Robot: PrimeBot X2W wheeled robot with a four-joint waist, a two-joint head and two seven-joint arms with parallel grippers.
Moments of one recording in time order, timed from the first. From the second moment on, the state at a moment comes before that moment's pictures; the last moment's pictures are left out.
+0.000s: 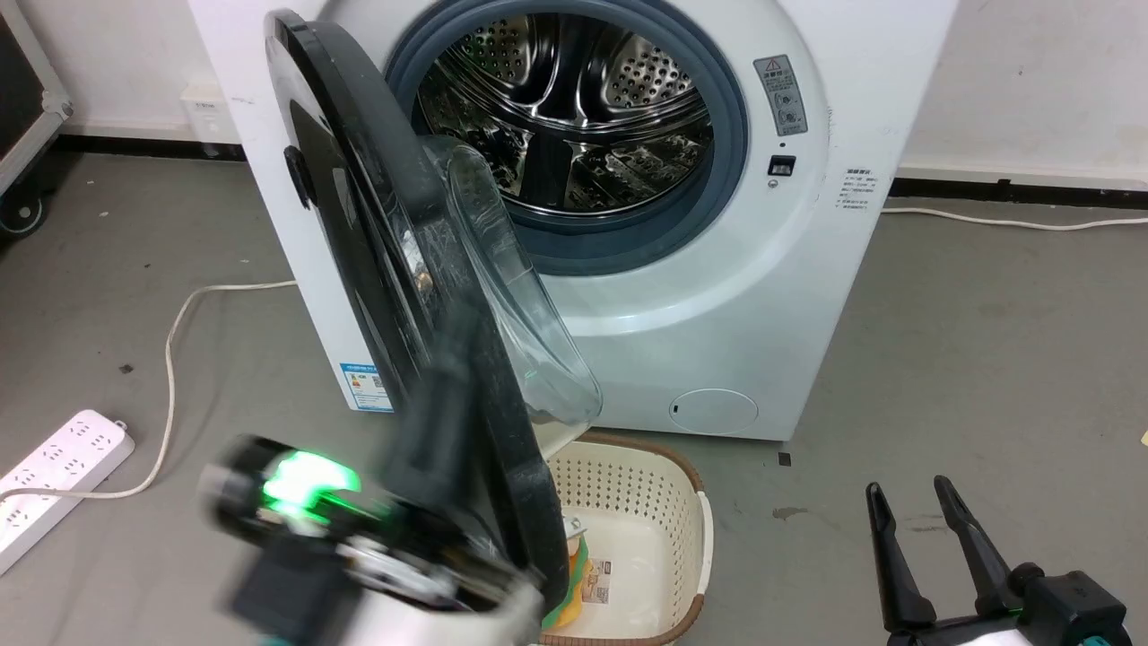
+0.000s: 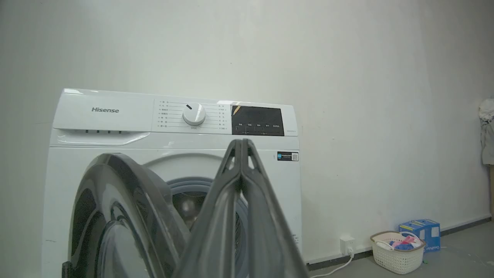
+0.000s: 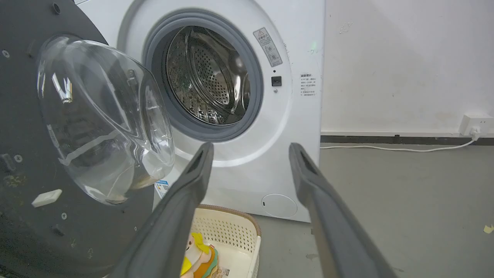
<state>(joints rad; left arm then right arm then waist) -0.10 0.05 -0.26 -0.42 -0.13 -0.04 -0.26 0.10 -0.06 0.03 0.03 0.20 0.13 -0.26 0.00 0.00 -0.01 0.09</state>
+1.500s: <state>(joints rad) 0.00 0.11 -0.35 0.03 -0.21 -0.02 -0.16 0.12 -0.05 0.04 0.08 0.22 0.13 -0.26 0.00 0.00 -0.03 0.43</state>
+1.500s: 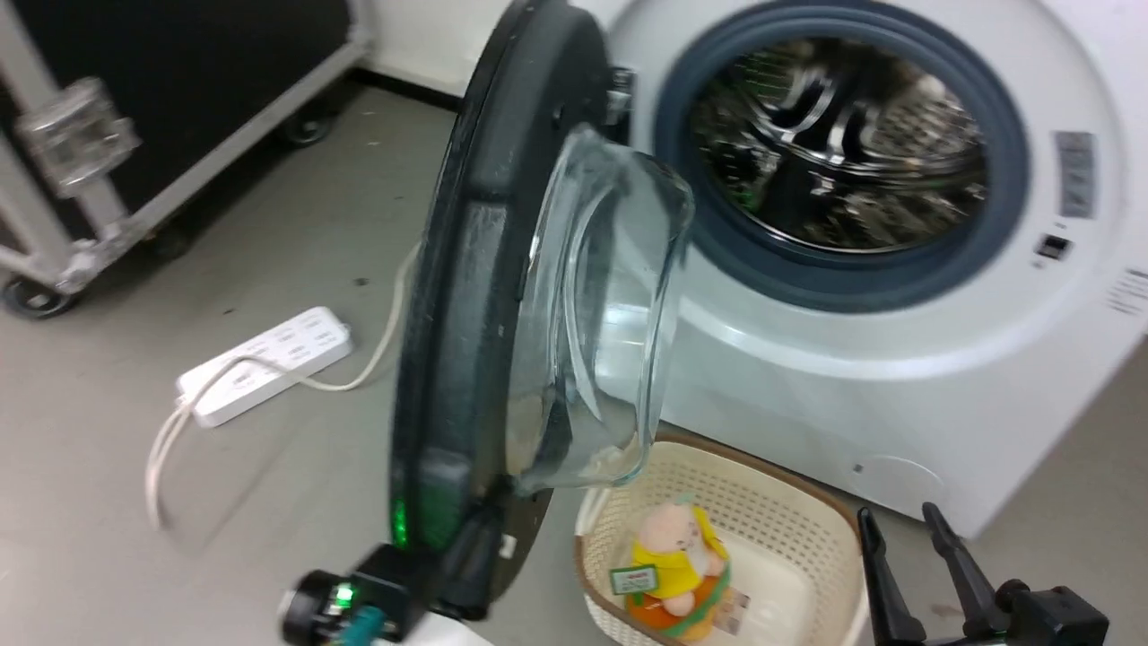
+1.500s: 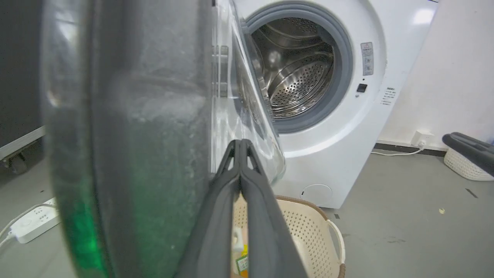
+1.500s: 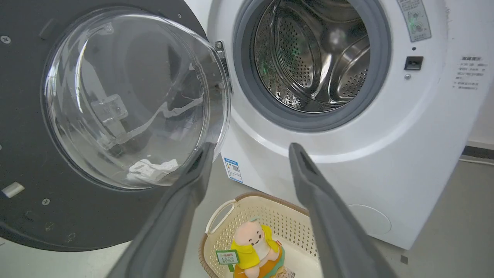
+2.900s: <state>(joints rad) -0.41 0.48 0.16 0.53 -0.44 -0.01 -0.25 -0.01 -0.14 0.04 0.08 0.18 0.13 -0.26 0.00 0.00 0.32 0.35</state>
